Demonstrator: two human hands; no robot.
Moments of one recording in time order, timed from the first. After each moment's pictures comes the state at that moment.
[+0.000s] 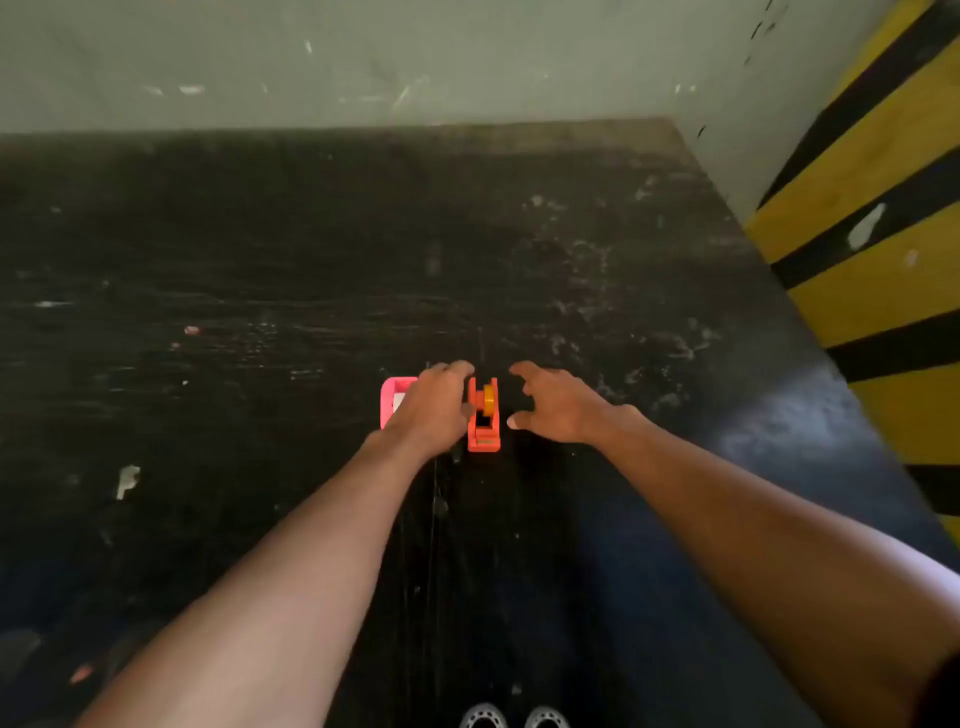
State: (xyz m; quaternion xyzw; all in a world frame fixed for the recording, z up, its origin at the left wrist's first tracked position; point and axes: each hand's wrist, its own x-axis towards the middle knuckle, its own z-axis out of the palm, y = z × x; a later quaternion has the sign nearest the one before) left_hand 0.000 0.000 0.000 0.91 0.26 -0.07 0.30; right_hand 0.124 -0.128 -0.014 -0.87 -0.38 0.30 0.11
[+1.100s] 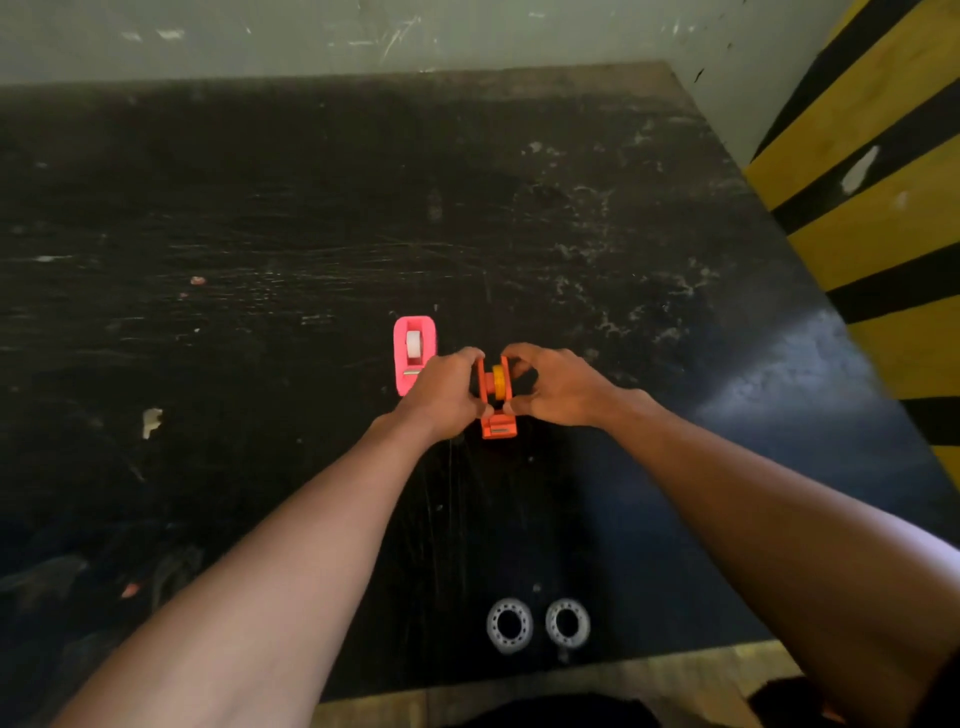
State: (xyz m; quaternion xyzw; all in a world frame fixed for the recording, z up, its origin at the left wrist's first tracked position) left_hand -0.058 -0.021 -0.011 0.87 0.26 -0.11 0.40; right_hand 0.058 -0.156 -0.016 -0.84 -0.40 0.30 0.20
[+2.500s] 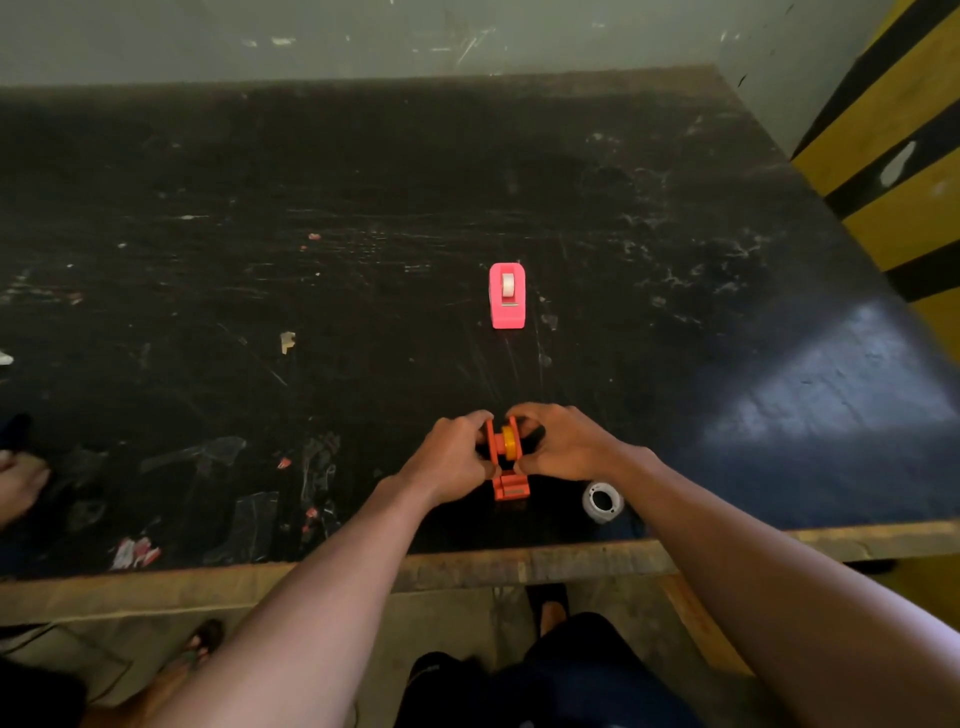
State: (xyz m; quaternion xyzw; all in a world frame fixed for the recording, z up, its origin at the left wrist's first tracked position) left_hand -0.265 -0.029 -0.037 0.85 0.27 -0.13 0.44; right_hand -0.134 -0.163 -0.038 -0.81 -0.40 0.37 0.21
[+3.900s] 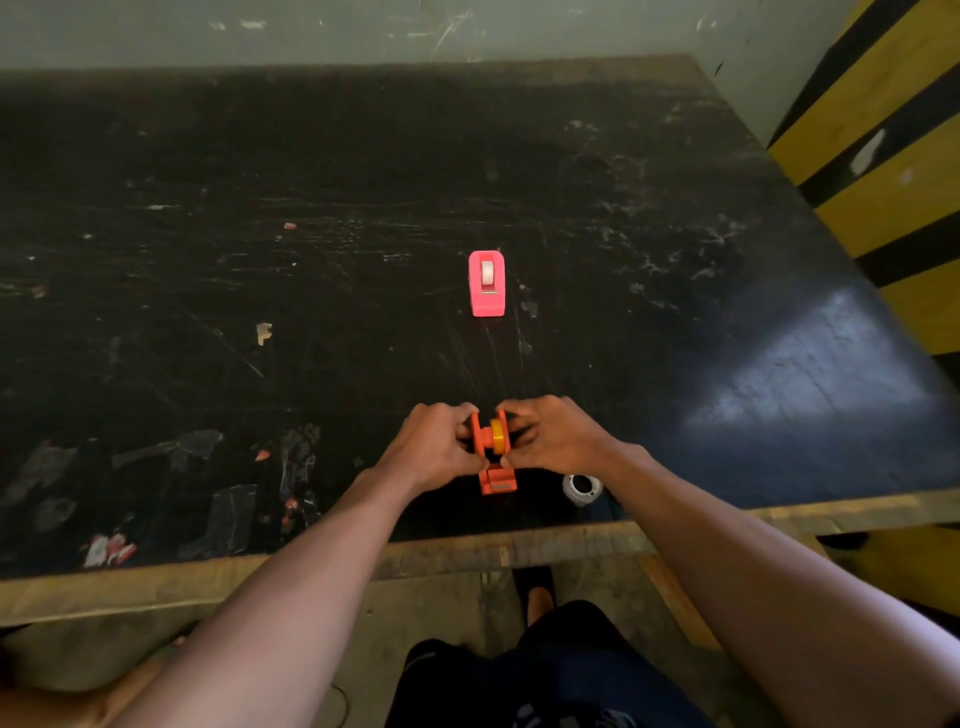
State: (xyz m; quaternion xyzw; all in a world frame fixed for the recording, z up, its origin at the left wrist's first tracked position) left_hand -0.270 -0.029 -0.037 0.85 0.25 -0.12 0.46; right_hand -0.138 -0.184 -0.042 -0.77 -0.41 0.38 0.31
